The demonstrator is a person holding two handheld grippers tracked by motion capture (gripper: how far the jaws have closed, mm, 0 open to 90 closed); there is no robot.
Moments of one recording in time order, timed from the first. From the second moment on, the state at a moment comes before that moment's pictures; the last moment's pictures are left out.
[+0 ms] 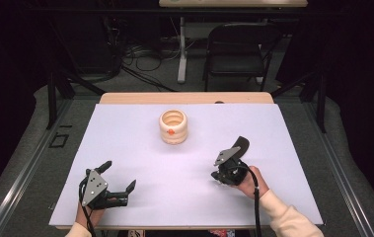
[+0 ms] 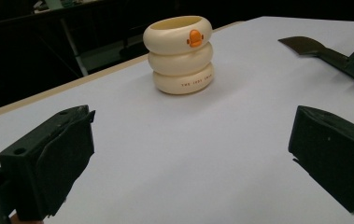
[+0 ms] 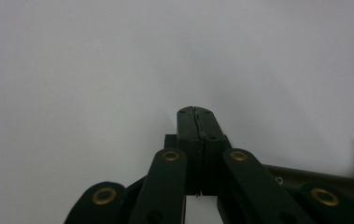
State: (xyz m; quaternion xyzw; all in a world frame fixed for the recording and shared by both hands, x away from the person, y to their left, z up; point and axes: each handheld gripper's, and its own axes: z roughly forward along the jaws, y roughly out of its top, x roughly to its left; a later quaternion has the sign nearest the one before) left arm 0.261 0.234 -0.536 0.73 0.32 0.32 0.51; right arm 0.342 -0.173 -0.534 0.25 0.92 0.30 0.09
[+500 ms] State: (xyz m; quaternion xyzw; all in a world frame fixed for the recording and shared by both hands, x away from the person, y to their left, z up) left arm 0.260 0.234 -0.535 0.73 0.32 0.32 0.51; right arm 0.333 -0.181 -0.531 0.25 0.92 0.28 0.09
